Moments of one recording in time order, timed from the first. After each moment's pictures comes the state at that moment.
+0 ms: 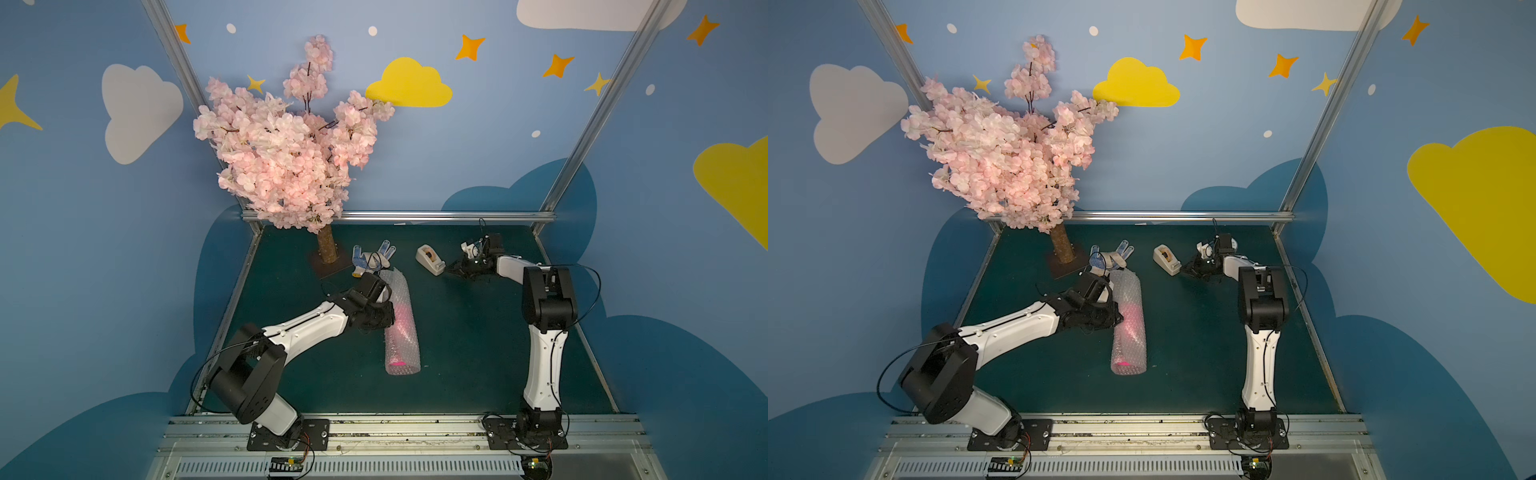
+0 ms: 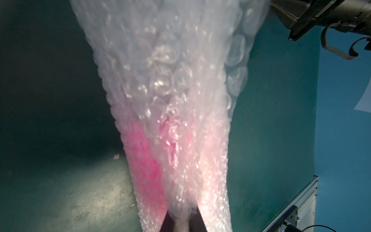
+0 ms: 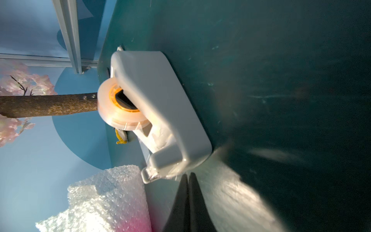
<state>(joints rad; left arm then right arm) -0.63 1.55 0.96 -0.36 0.24 -0.70 0.11 2.26 1.56 -0.29 -0.75 0.52</state>
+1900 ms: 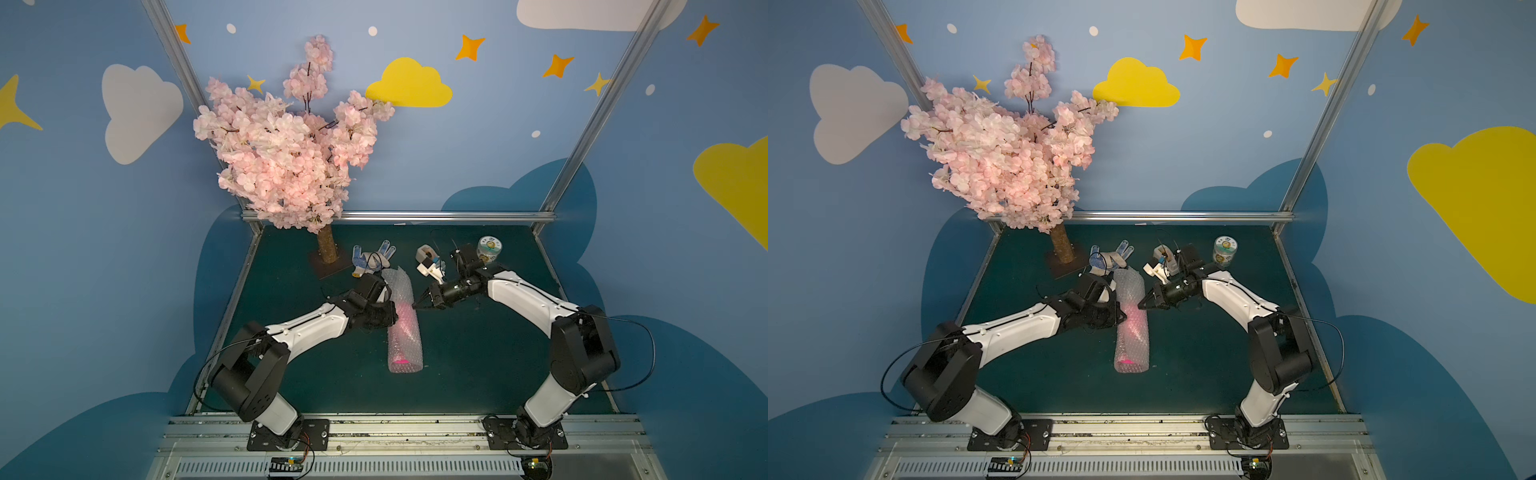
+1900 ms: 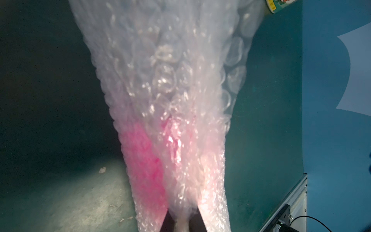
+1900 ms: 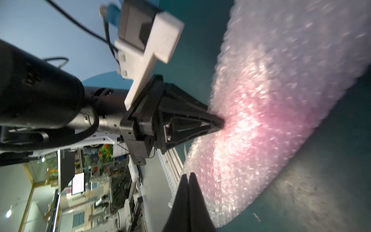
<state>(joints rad) -0.63 1.57 0.93 -0.26 0.28 -0.70 0.51 1.69 1.23 -0.66 -0.97 0.22</state>
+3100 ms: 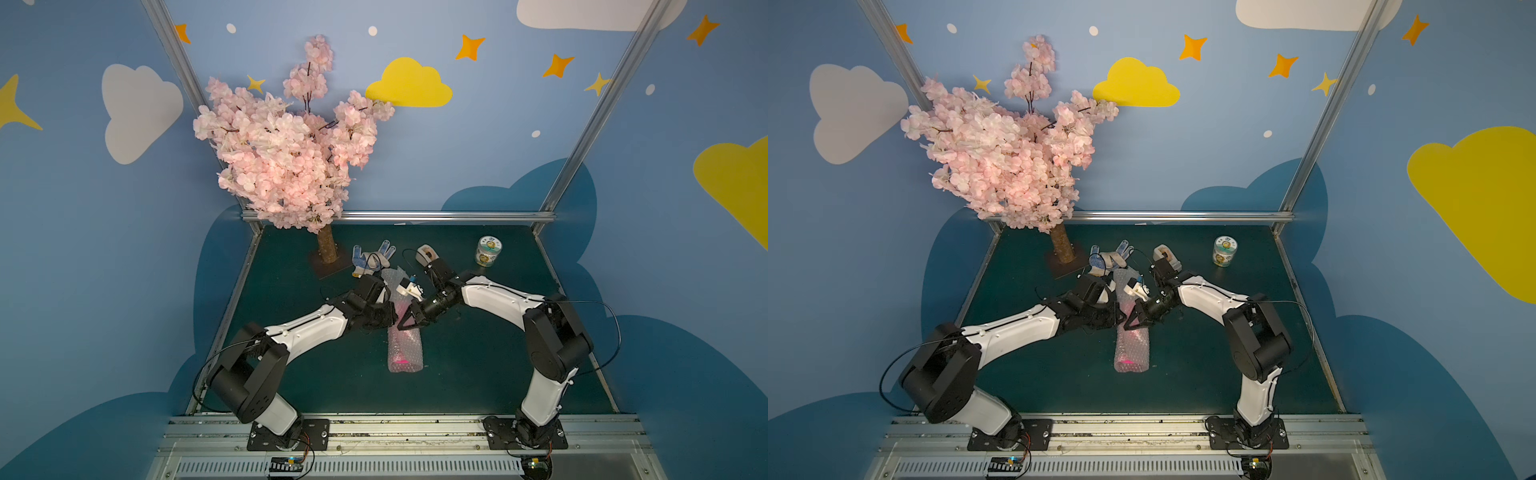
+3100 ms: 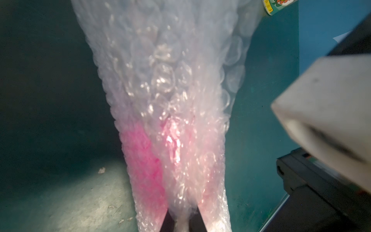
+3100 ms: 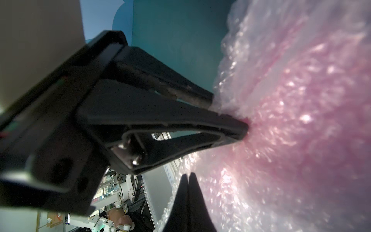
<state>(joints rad) -0.63 1.56 0.90 -0.23 0.28 -0.70 0.64 1.83 1.25 -0.65 -0.93 0.25</state>
